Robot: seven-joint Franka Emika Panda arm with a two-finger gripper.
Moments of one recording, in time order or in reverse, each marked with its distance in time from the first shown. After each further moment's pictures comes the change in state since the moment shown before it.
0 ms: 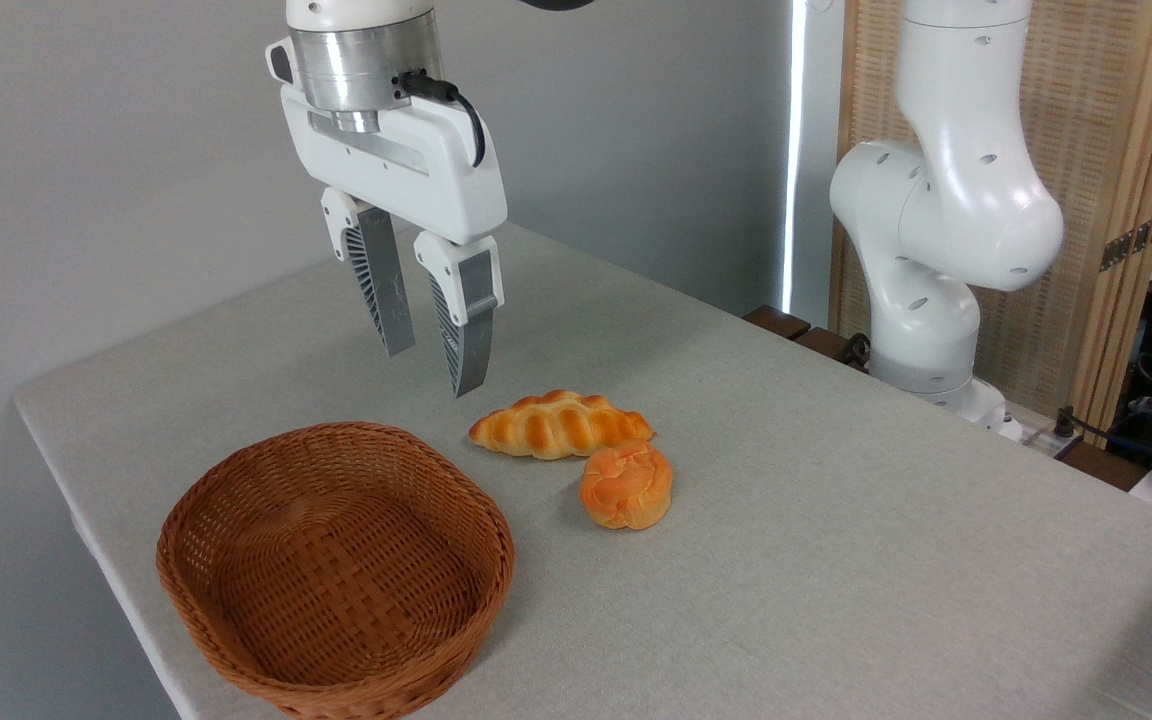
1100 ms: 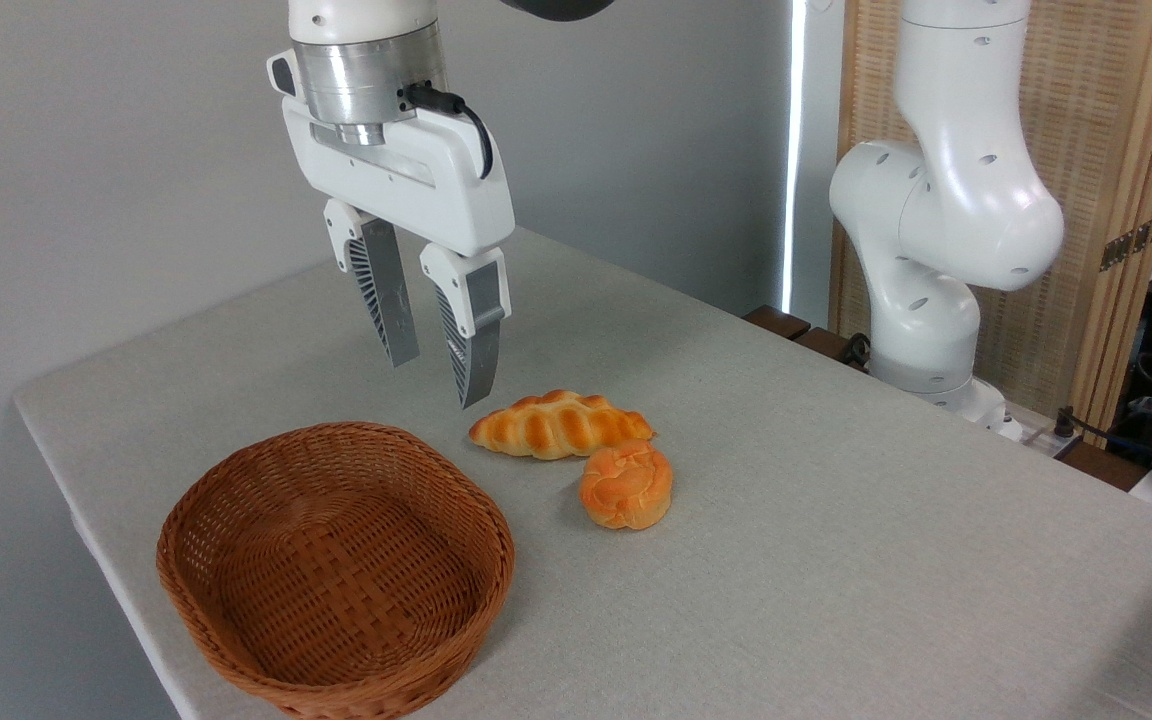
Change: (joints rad) arm 0.008 0.008 0.010 -0.001 -0.001 0.002 0.000
